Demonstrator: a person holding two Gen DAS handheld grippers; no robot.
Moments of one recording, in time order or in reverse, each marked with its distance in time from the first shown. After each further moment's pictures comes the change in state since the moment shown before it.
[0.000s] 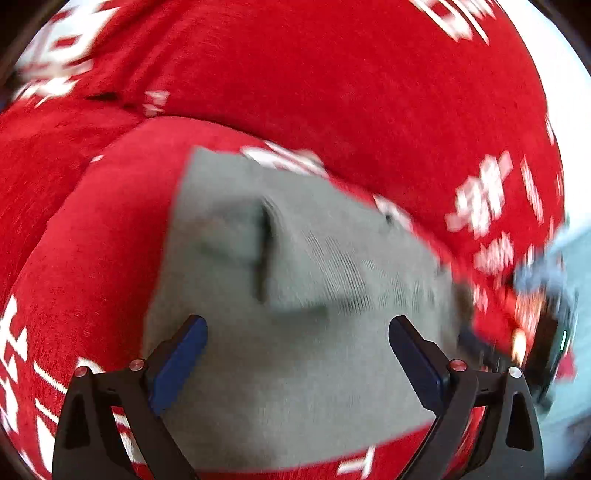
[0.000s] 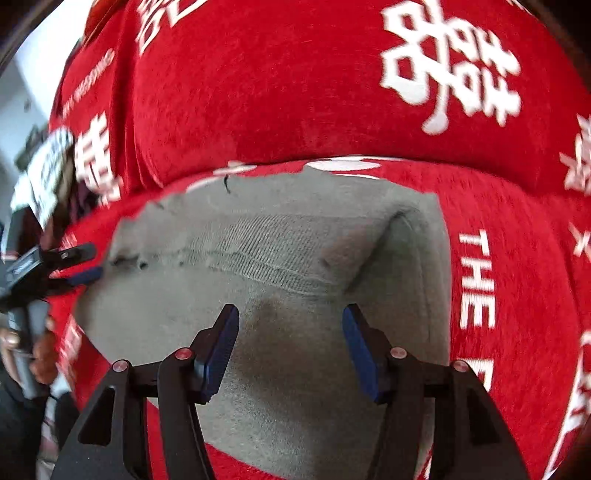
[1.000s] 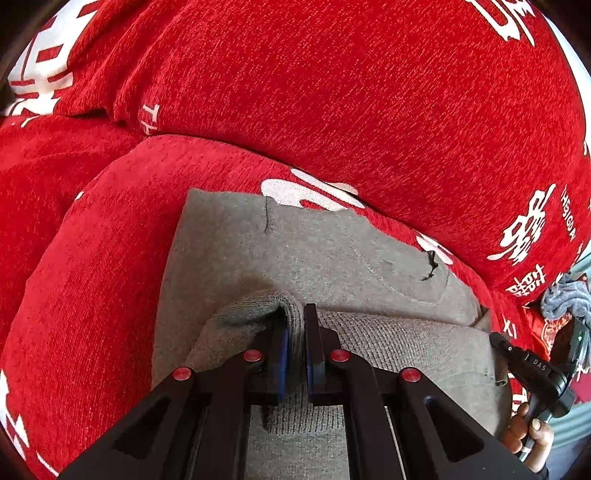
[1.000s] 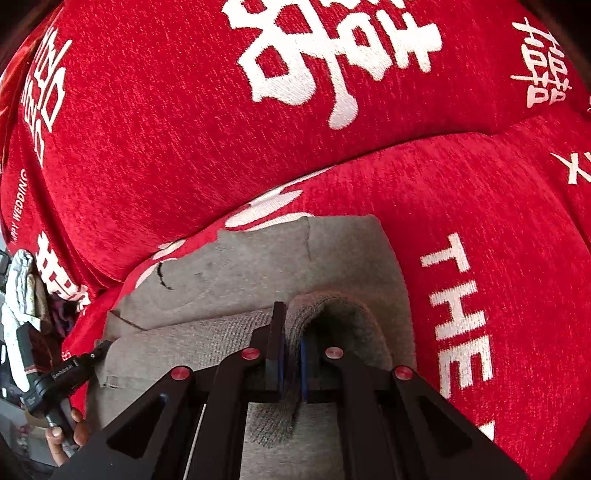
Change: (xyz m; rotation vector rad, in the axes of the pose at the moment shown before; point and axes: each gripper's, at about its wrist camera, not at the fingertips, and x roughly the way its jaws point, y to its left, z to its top) left arm 0.057 0.022 0.060 -0.070 -0.061 0.097; right arm 0.034 -0.088 0.037 0.451 -0.076 -0.010
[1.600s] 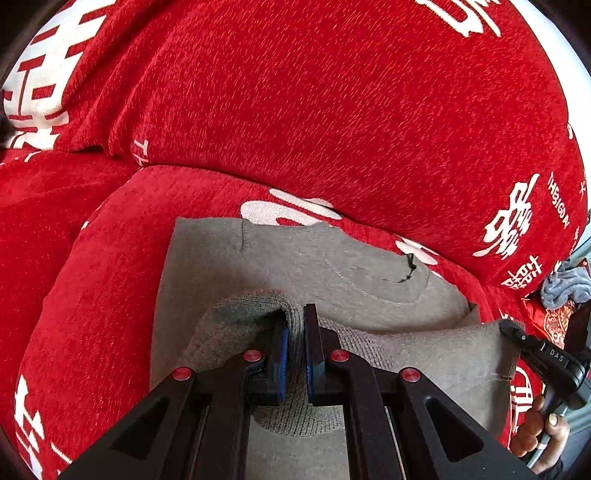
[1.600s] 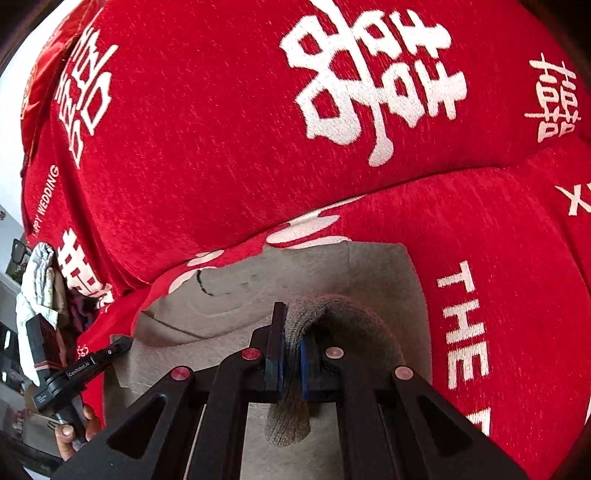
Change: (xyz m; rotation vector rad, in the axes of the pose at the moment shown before) left arm -0.026 -0.024 -0.001 0.061 -0.045 0.014; right arm -0.034 0.028 0.006 -0.051 -0.037 0.068
